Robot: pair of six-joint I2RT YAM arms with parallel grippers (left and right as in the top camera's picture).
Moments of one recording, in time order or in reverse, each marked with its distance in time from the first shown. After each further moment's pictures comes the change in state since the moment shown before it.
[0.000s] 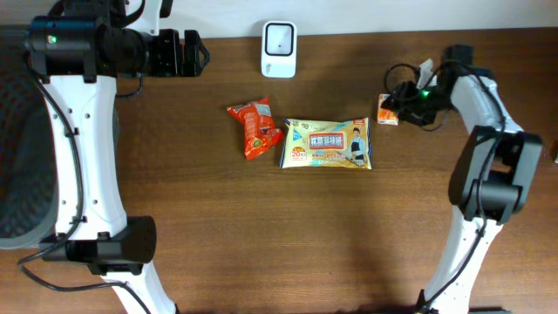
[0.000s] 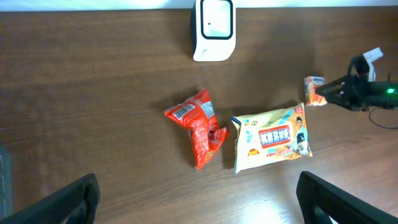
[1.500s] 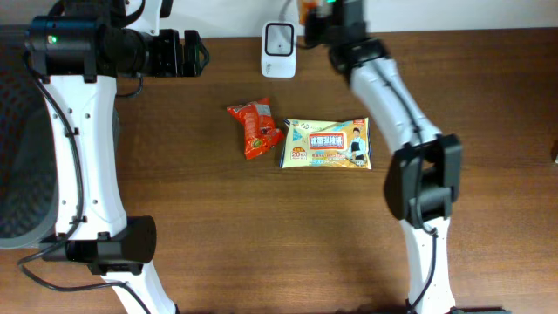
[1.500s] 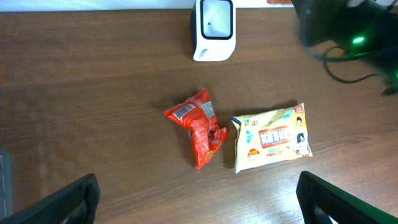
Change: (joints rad) left arm 0.000 0.000 0.000 0.000 0.000 0.000; right arm 0.520 0.027 0.324 0.644 0.595 -0.246
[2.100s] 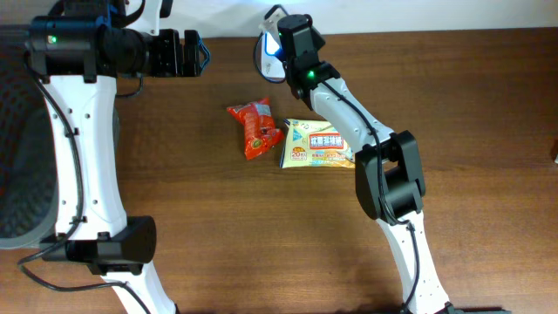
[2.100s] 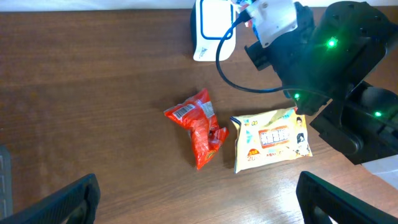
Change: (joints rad) left arm 0.000 0.000 0.000 0.000 0.000 0.000; right arm 0.095 0.142 0.000 0.080 0.313 -0.500
